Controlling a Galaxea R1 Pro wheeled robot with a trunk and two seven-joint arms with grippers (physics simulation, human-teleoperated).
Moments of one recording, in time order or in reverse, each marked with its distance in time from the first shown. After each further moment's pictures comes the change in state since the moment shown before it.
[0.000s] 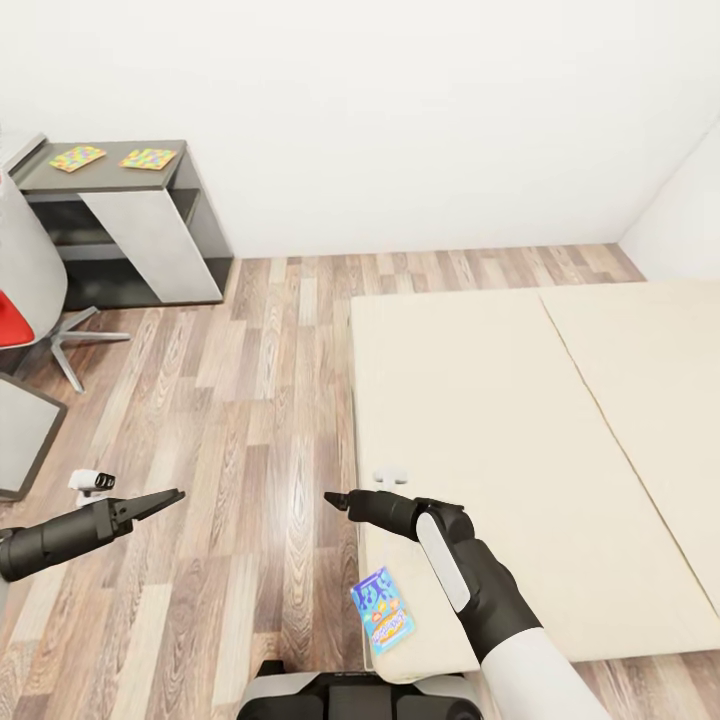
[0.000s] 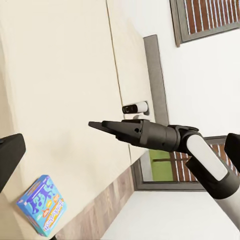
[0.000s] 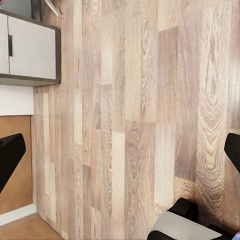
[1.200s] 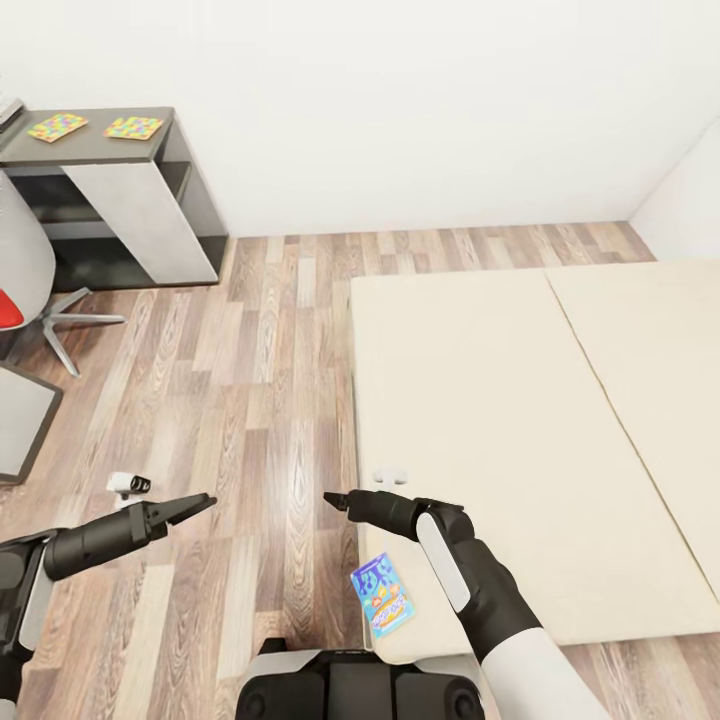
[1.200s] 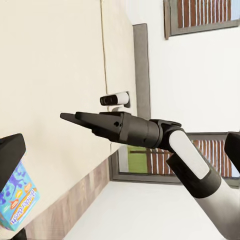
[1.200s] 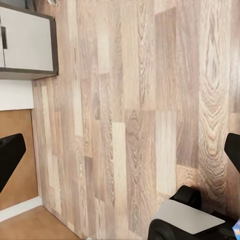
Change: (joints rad) left arm 0.000 -0.081 -0.059 0.000 0.001 0.027 0.002; right arm 0.000 0.000 0.000 0.001 -0.002 0.002 0.007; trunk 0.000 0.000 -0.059
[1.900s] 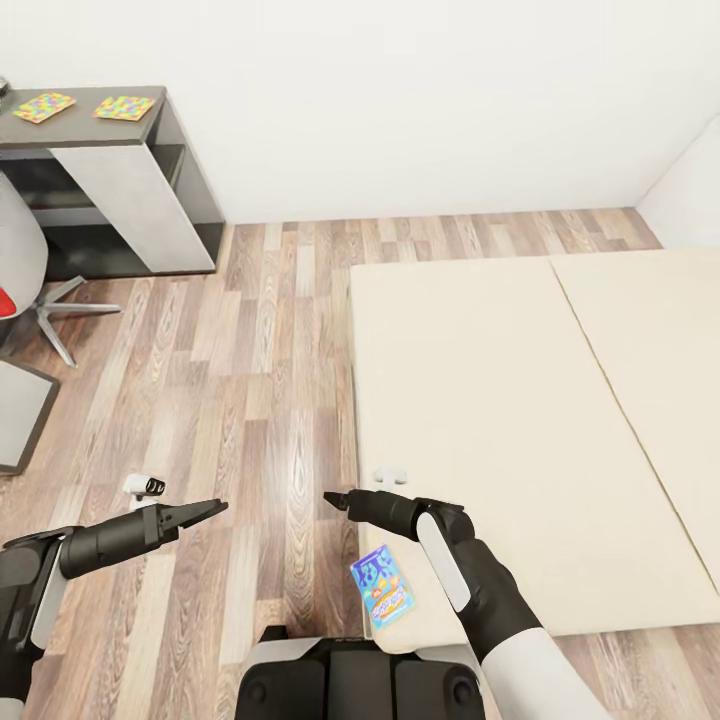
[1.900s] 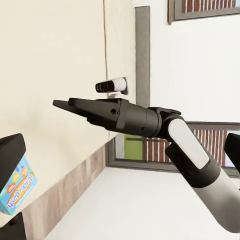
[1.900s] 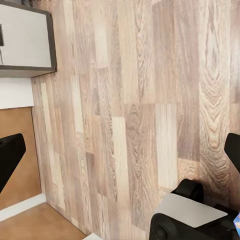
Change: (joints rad) left arm 0.000 -0.001 -0.060 0.000 0.000 0.000 0.004; right arm 0.000 0.000 -0.001 0.000 -0.008 0.000 0.000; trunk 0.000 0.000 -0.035
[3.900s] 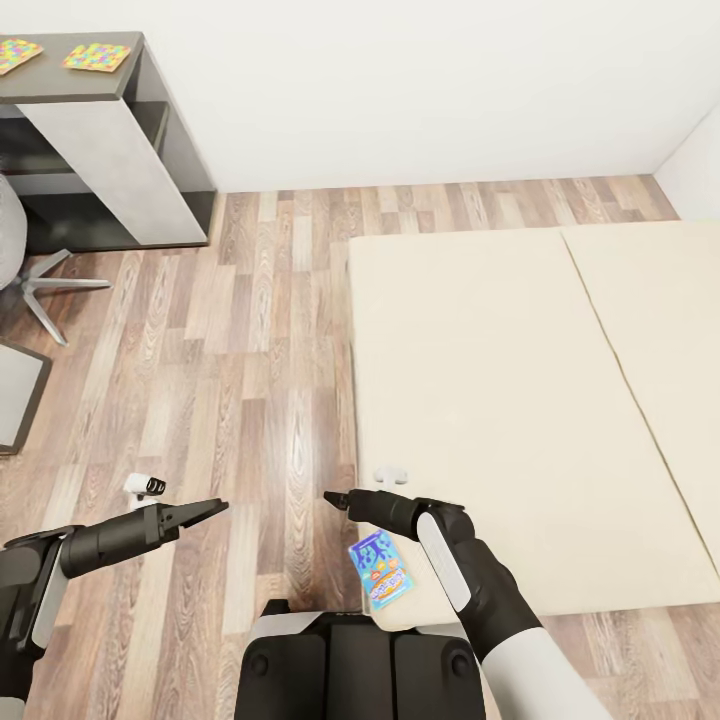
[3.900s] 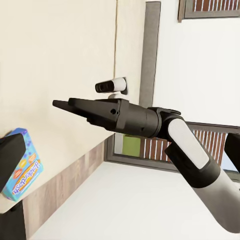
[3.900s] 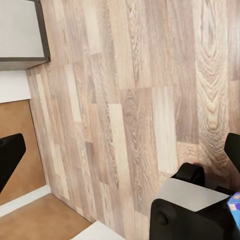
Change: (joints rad) left arm -0.001 -0.001 -0.002 -0.001 0.000 0.001 0.001; right arm 0.000 0.000 -0.001 0.000 -0.002 0.001 0.002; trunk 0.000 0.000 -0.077
